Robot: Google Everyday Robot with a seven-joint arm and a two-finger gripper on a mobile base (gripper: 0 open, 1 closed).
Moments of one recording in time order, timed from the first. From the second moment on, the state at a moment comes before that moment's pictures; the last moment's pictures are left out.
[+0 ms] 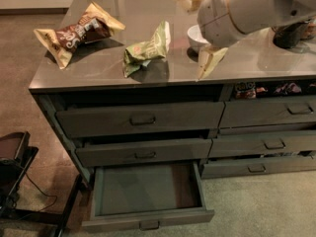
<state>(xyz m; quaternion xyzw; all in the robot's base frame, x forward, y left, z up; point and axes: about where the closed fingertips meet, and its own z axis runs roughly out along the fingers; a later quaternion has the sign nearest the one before) 0.563 -0.068 1.003 -0.81 0.39 -0.17 0.41</state>
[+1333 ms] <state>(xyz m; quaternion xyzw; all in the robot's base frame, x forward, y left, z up) 0.638 0.022 0.951 -0.86 0.25 -0.18 0.40</state>
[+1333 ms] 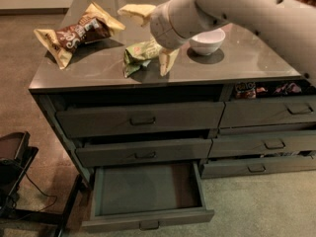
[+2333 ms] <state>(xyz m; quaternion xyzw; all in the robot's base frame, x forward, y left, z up) 0.688 0.019 0.926 -0.86 0.29 -0.21 0.38</state>
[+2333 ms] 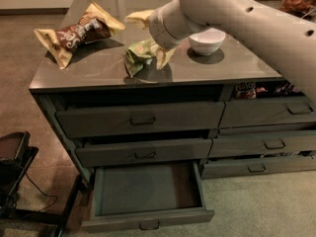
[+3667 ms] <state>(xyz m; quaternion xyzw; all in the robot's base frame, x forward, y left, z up) 0.717 -0.010 0.906 -0.83 0.35 -0.26 0.35</state>
